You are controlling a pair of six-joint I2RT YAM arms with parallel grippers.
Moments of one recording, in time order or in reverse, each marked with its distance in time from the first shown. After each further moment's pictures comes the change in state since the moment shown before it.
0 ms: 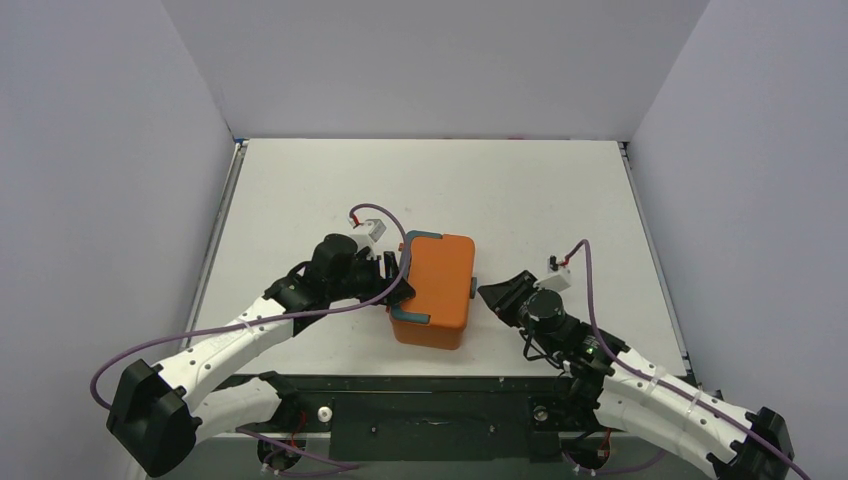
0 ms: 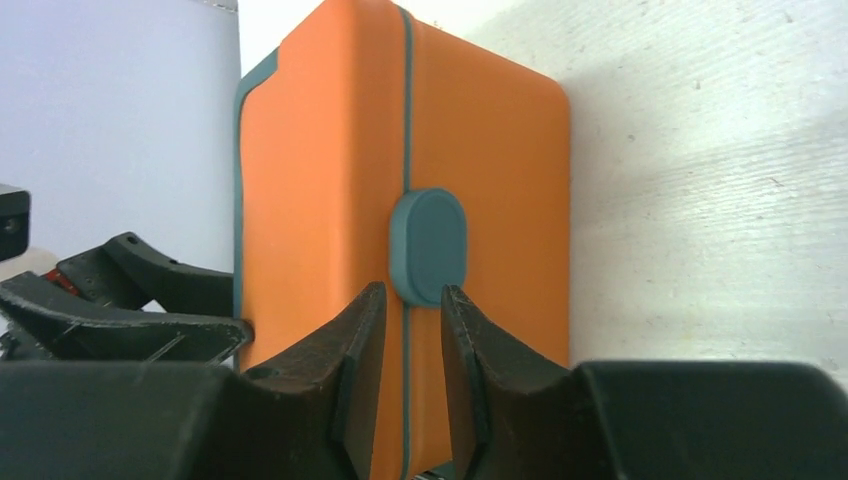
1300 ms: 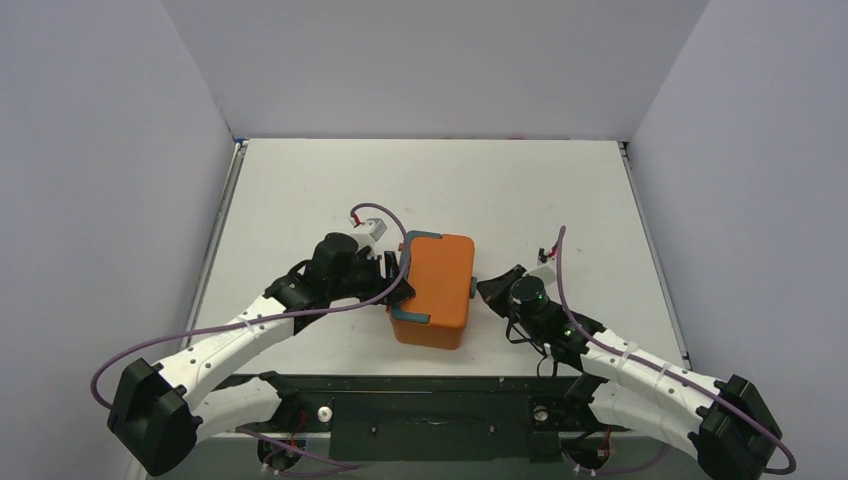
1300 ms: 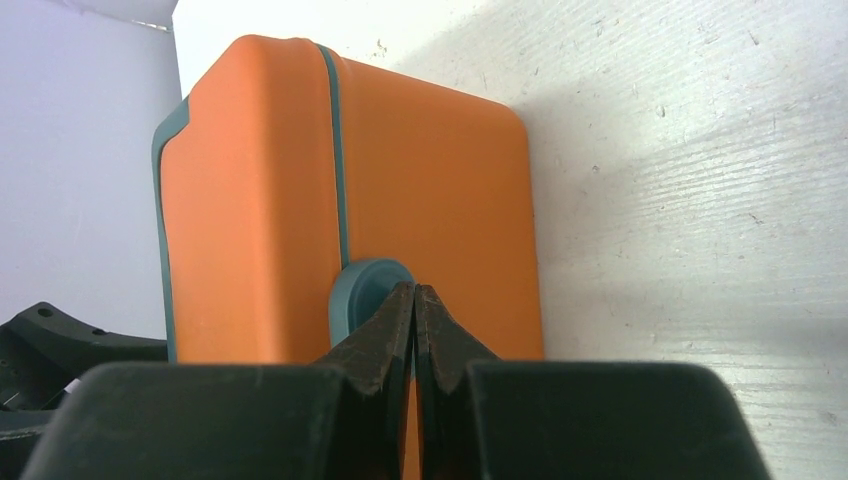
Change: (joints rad) left arm 0.000 0.006 0.013 -0.015 0.003 0.012; right arm -0.061 0.229 0.020 0.109 -0.008 0.008
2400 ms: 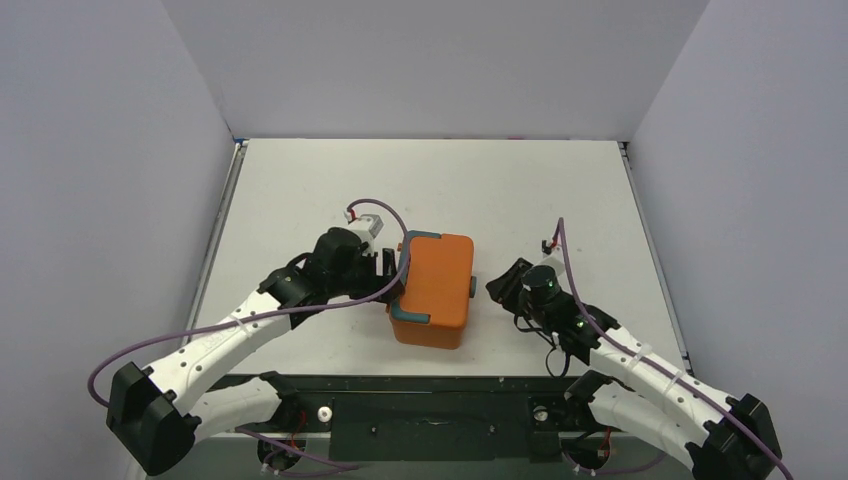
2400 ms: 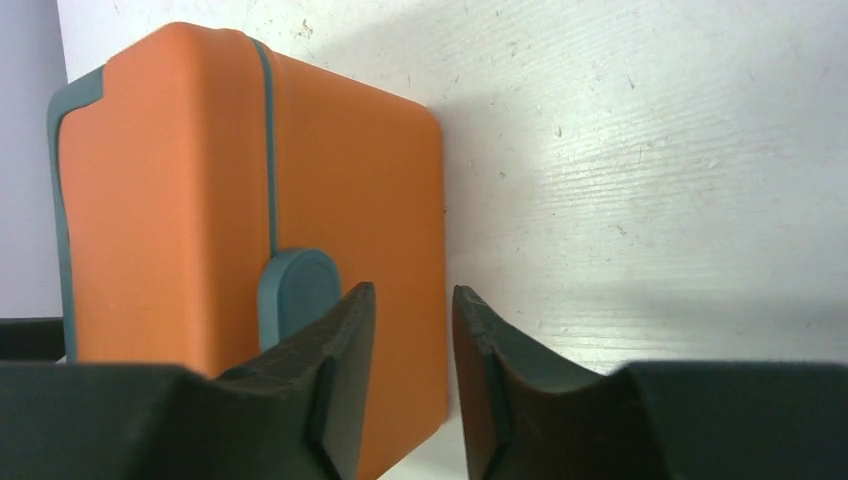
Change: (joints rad) left arm -0.020 -0.008 0.098 -0.185 -0.149 0.055; right arm -0.117 -0.044 0.053 -0.197 -0.104 -0.199
